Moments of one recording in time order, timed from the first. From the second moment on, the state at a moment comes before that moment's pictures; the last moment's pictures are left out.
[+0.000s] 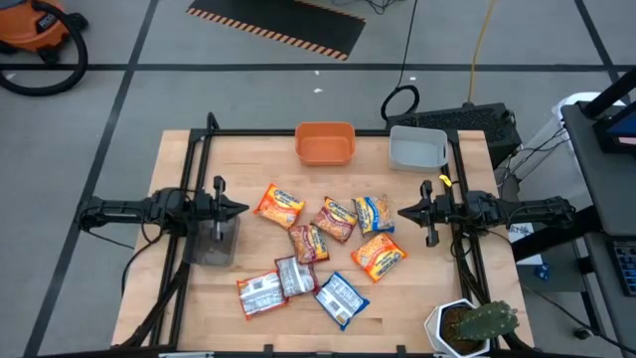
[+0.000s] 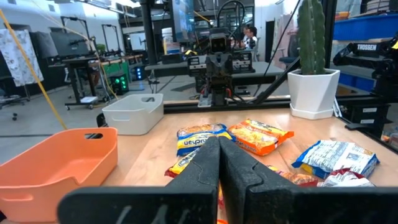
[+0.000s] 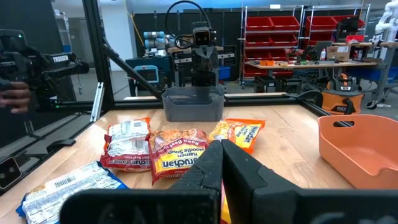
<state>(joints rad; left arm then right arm) -0.03 0.02 0.01 0.06 -0.05 0.08 0.08 0.02 0.02 0.02 0.08 0.04</state>
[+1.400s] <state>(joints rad) 0.00 0.74 1.23 -0.92 -0.18 -0.12 0.08 0.03 0.02 0.12 0.11 0.30</state>
